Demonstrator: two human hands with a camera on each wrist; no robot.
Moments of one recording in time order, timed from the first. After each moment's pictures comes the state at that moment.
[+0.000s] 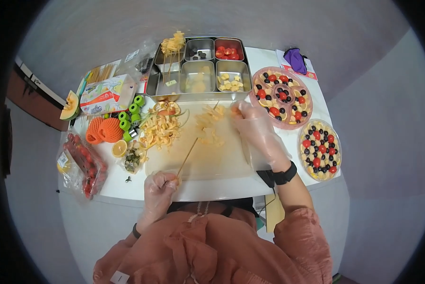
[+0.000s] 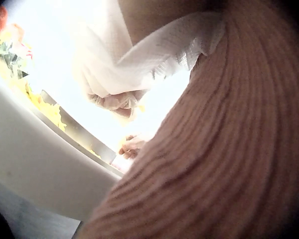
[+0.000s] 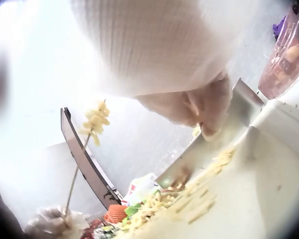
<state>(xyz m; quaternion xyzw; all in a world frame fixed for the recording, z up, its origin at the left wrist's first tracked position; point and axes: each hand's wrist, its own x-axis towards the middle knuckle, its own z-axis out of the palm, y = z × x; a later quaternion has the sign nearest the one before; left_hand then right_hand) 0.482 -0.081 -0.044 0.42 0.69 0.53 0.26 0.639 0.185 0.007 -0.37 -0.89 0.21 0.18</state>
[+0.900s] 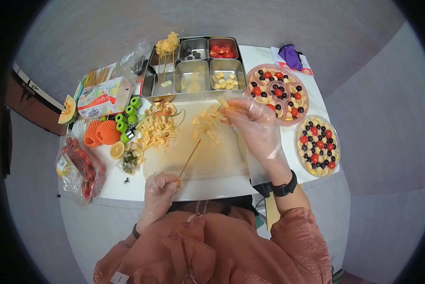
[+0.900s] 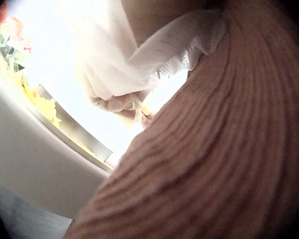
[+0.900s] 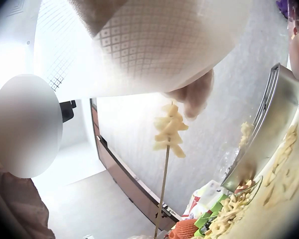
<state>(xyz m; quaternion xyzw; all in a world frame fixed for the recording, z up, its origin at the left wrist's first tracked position) 0.483 -0.078 -0.051 0.49 0.66 0.51 0.25 0.650 0.146 0.042 -0.29 -0.64 0.59 0.40</state>
